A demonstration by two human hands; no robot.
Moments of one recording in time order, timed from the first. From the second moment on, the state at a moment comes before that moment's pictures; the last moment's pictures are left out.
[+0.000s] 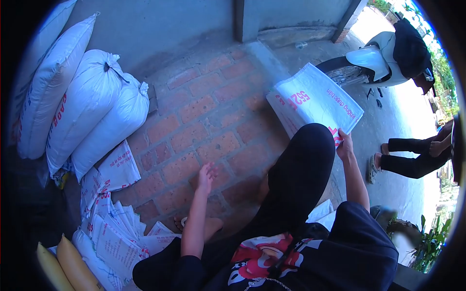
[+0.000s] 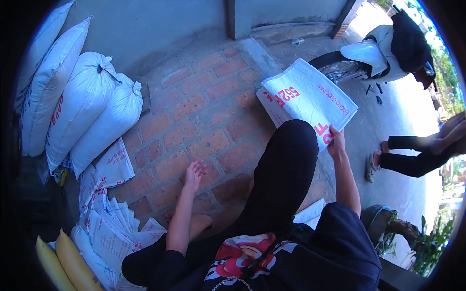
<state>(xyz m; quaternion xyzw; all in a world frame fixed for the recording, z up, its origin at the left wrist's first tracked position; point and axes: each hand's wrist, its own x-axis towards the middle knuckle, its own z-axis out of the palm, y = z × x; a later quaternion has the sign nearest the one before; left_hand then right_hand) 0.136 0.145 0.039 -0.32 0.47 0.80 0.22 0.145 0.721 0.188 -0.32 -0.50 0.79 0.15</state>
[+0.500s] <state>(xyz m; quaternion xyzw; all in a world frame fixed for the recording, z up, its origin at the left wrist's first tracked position) 0.147 -0.083 0.119 0.02 0.95 0.08 0.29 0.017 0.627 0.339 -0.05 -0.80 0.54 0.27</state>
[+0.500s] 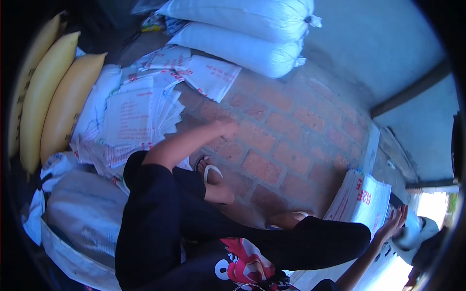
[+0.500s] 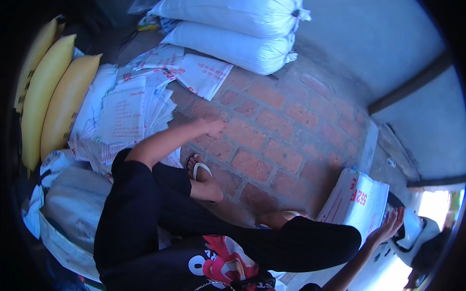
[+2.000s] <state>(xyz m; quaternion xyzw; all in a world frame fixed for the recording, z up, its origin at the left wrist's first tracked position) 0.113 -0.079 0.361 -0.21 0.73 0.57 -0.30 0.014 0.313 0.334 0.48 -0.79 0.33 -0.20</state>
